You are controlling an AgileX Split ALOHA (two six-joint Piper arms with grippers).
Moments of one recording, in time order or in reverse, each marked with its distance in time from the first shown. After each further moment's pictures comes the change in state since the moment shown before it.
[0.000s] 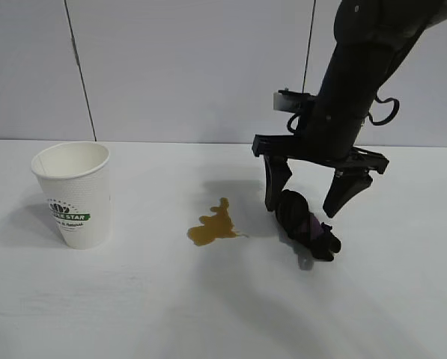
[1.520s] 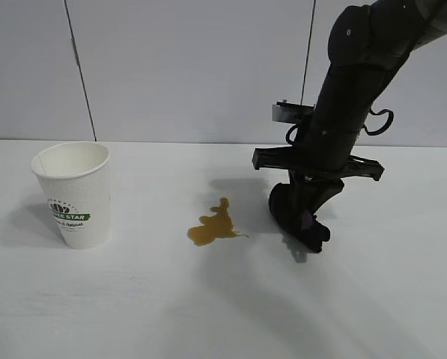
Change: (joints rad) left arm 0.000 0.000 0.000 -0.001 0.000 -0.003; right arm 0.000 0.018 -0.003 -0.032 -0.076 0.002
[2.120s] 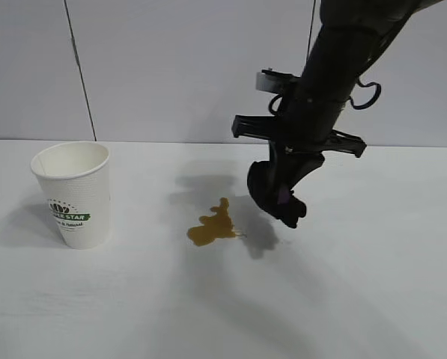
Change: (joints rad) left arm 0.000 0.000 0.000 0.000 0.000 0.000; right arm 0.110 -0.057 -0.056 0.074 0.015 0.001
